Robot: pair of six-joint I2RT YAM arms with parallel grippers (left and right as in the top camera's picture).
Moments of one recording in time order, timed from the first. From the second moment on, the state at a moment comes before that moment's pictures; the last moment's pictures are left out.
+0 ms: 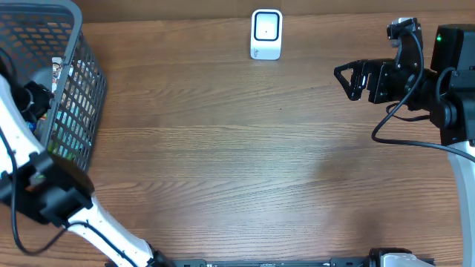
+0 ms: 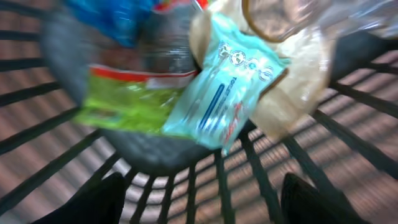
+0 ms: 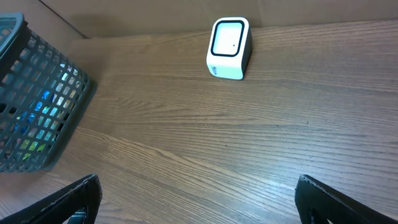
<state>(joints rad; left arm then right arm) 0.63 2.15 2.29 -1.56 -0.07 -0.27 0.01 1.37 1.58 -0.97 -0.51 0.07</state>
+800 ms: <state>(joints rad) 0.53 1.64 2.19 -1.57 -0.28 -0.40 0.01 1.37 1.58 -0.97 -0.51 0.07</state>
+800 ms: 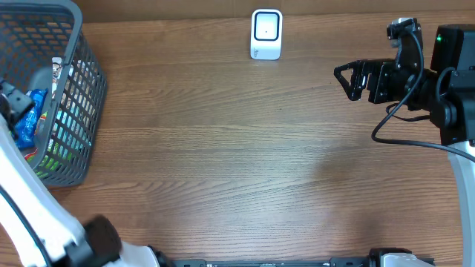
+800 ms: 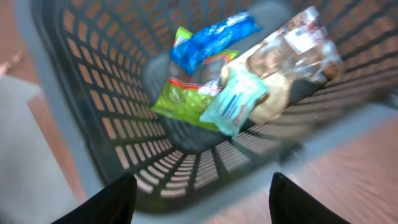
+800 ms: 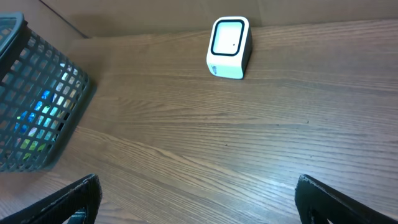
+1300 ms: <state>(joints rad) 0.39 0.99 1.58 -0.67 -0.40 -0.29 0.01 1.37 1.58 -0.98 -0.52 0.07</state>
